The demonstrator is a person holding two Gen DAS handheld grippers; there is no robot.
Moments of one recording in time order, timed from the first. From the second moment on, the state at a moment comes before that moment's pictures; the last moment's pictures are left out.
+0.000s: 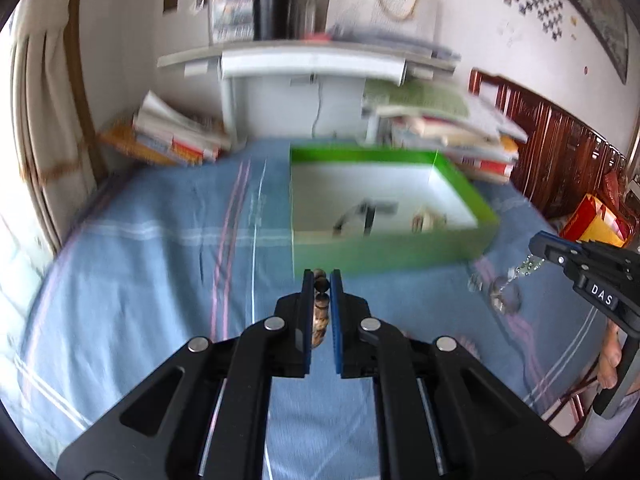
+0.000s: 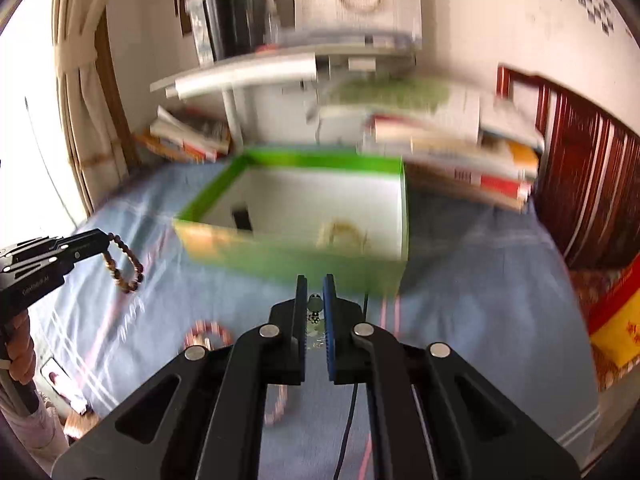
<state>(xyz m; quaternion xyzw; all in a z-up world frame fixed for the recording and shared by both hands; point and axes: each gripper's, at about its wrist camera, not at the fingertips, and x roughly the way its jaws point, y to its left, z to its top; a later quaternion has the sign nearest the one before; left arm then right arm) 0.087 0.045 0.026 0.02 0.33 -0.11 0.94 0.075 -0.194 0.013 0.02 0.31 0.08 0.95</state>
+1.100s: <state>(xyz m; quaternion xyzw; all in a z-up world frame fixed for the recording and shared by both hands) 0.233 0.007 0.011 0.01 0.37 -0.08 0.92 0.186 -0.173 -0.011 0.02 0.38 0.09 0.92</state>
